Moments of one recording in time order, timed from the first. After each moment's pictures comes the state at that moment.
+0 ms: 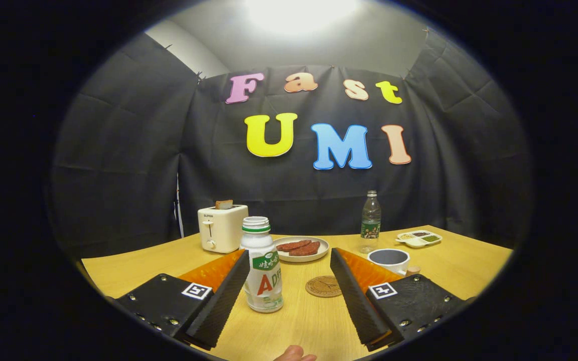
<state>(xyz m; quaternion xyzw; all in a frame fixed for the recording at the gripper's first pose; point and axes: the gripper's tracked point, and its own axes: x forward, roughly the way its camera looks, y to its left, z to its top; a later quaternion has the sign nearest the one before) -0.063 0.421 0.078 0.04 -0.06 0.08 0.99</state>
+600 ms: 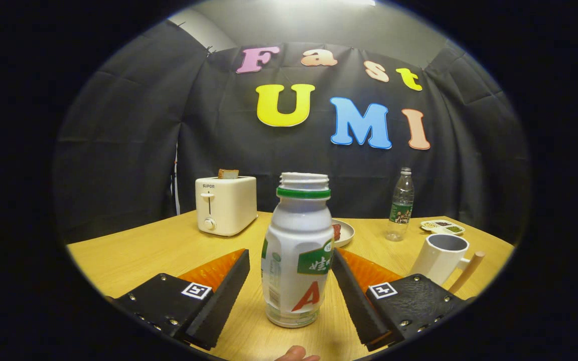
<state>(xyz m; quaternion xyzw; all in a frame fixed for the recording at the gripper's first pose) 0.014 0.486 0.031 0.01 0.00 0.08 1.00</state>
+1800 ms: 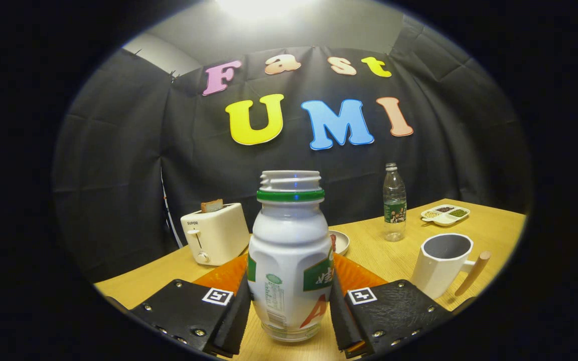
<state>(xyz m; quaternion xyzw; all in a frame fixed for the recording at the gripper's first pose) 0.035 0.444 0.069 0.13 -0.02 0.07 0.99</state>
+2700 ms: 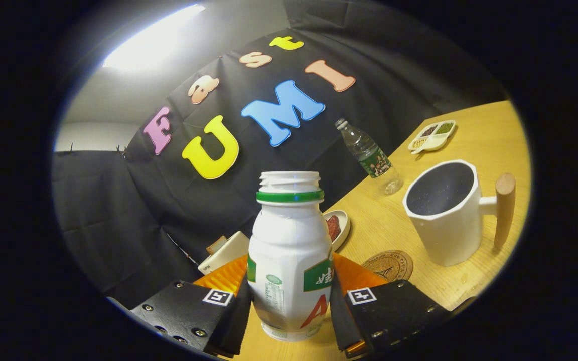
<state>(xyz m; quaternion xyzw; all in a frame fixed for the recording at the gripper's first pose) 0.054 0.414 0.053 0.41 0.01 0.10 0.91</state>
